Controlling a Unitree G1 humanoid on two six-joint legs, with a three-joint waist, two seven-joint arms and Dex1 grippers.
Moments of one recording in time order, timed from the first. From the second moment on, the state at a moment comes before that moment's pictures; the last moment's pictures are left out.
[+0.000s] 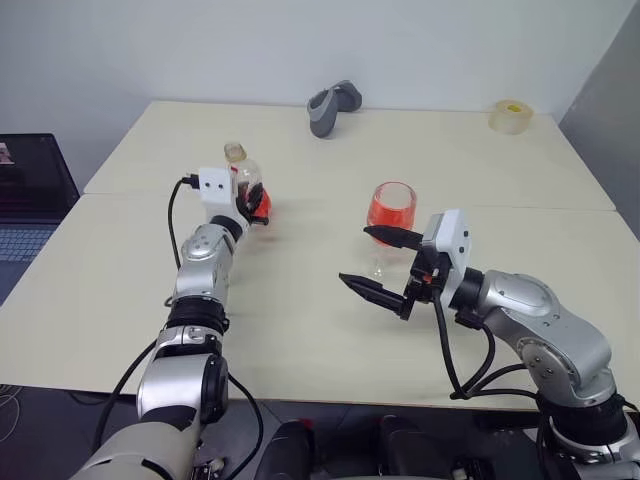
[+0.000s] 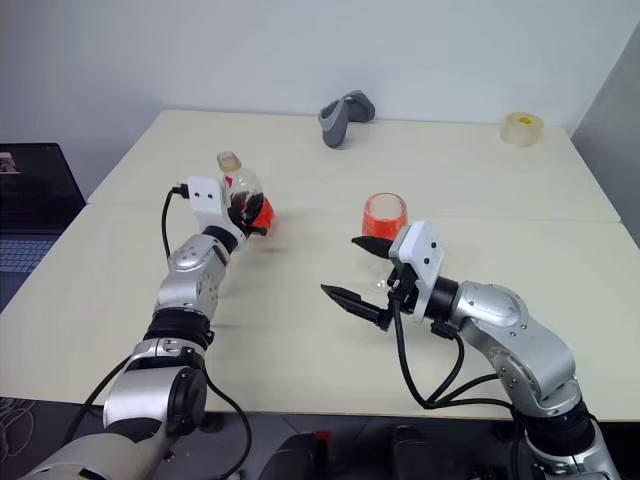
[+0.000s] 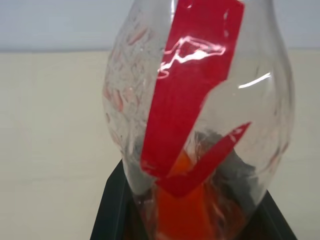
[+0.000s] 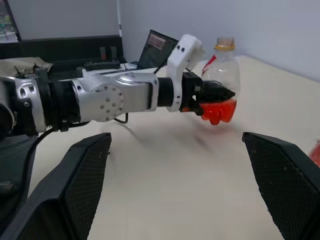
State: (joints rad) left arm -0.78 0.31 0.21 0.81 -0.15 -0.03 -0.28; right arm -0.35 -0.49 0.14 -0.60 0.57 0.63 0.61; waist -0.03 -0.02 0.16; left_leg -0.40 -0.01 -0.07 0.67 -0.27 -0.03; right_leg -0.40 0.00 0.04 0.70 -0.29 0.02
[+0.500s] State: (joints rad) left arm -0.72 0.31 0.21 0.81 -0.13 -0.04 -0.21; right arm -0.35 -0.49 0.15 -0.59 0.56 0.62 0.63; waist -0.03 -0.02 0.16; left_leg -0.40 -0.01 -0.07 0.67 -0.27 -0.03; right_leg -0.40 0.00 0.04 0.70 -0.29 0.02
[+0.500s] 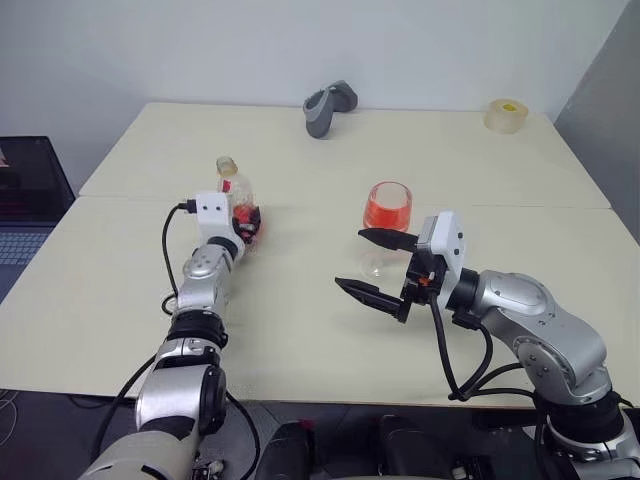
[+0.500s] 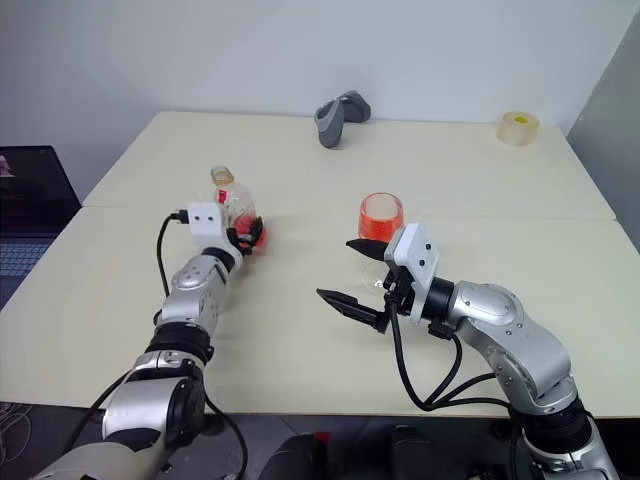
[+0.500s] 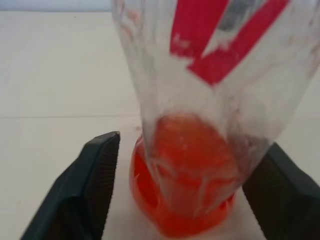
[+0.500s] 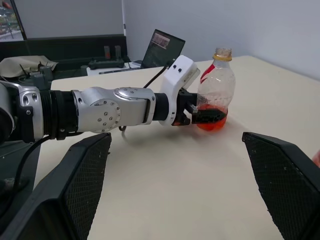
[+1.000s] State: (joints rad) left arm -0.28 0.31 0.23 0.02 -0.22 0.21 -0.18; right arm -0.03 -0.48 0.04 -0.57 0.45 0.45 0.58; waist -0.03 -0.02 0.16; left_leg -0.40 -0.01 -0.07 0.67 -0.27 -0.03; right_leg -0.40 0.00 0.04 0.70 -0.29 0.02
